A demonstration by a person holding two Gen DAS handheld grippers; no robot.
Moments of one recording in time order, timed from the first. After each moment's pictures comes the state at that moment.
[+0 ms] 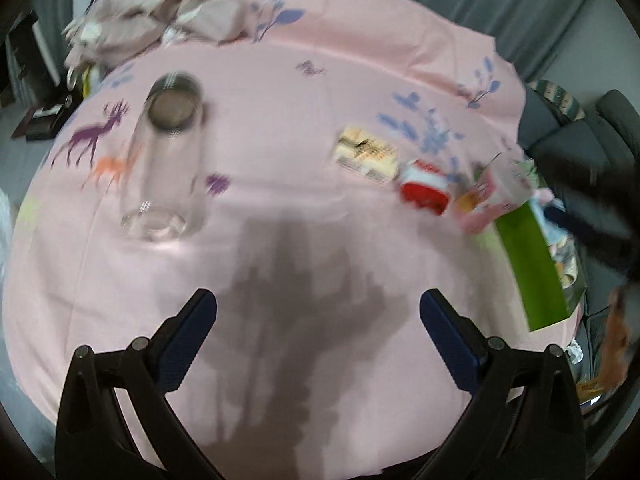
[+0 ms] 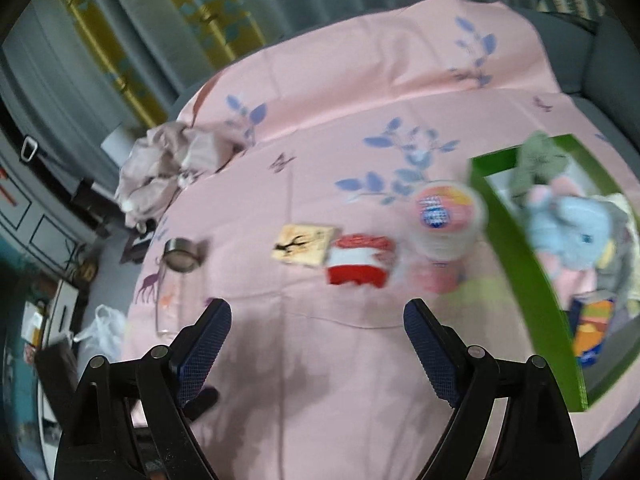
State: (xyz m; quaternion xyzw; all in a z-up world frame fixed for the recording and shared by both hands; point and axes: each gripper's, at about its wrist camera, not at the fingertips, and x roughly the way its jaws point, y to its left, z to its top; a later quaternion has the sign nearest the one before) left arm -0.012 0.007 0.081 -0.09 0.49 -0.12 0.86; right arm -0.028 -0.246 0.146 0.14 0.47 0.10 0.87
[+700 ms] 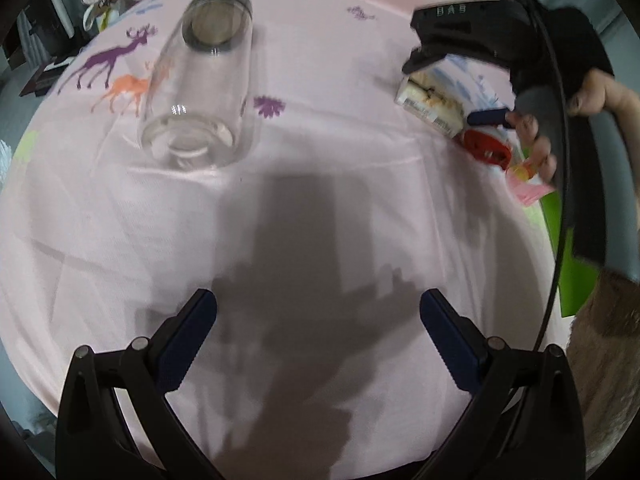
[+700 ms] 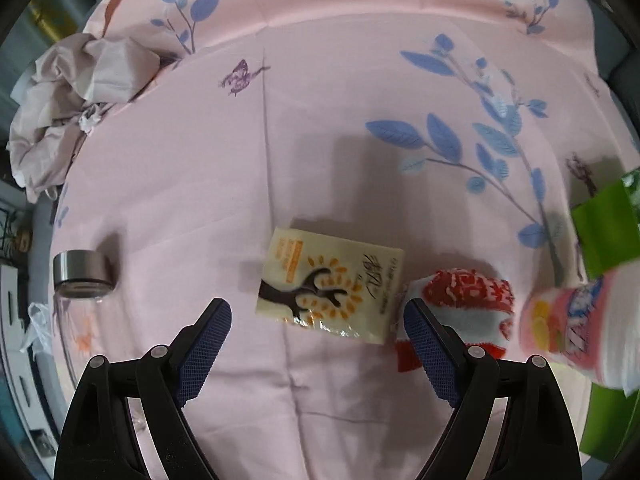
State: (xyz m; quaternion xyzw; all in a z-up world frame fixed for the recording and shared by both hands) left arm -0.007 0.034 0.029 -0.11 0.56 -0.09 0.81; right arm 0.122 -0.158 0.039 0.07 0.62 0.00 0.78
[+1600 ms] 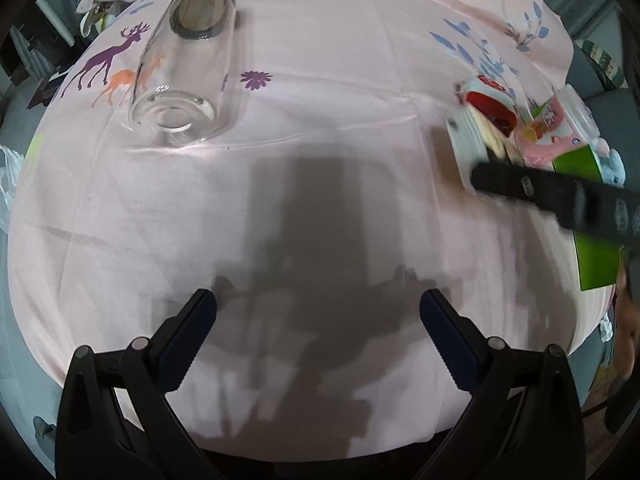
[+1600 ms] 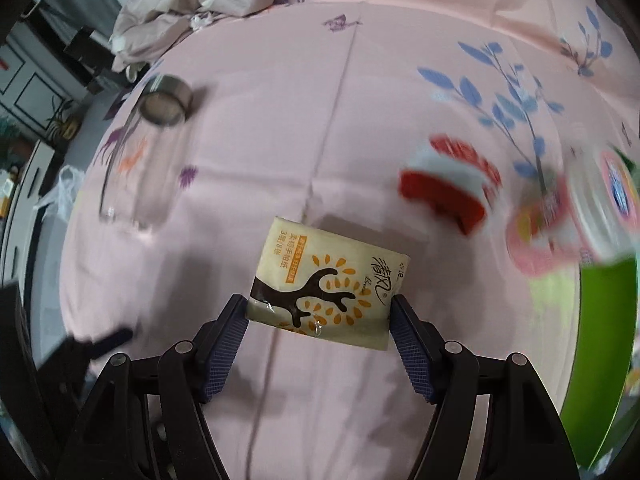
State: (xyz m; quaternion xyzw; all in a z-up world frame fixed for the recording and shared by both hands) left arm -0.017 0.004 0.019 -0.05 0.59 -0.08 0.80; right arm -0.010 -0.177 0.065 -0.04 0.62 0.16 0.77
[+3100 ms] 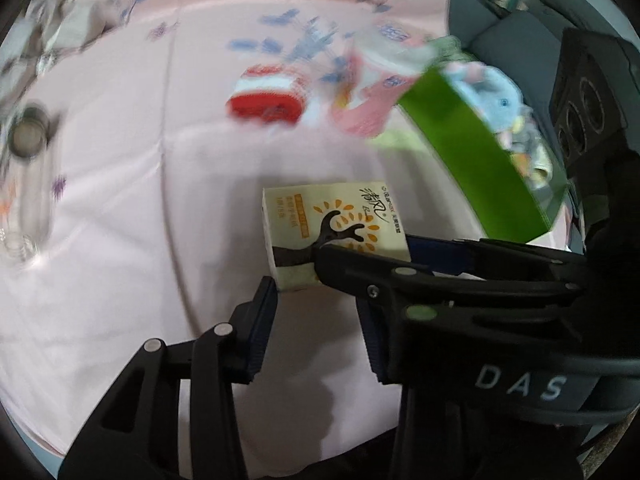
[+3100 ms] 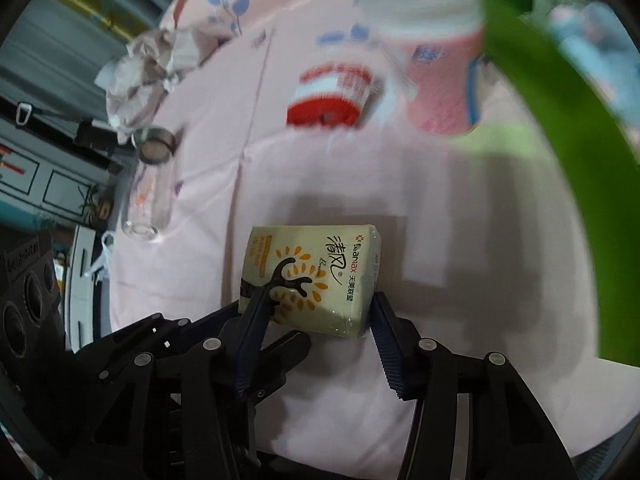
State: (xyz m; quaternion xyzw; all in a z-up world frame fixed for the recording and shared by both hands) left arm -0.030 -0.152 0.057 0.02 0.52 -0.26 0.81; right arm -0.059 -0.282 0.056 0.15 0.59 0.15 0.78
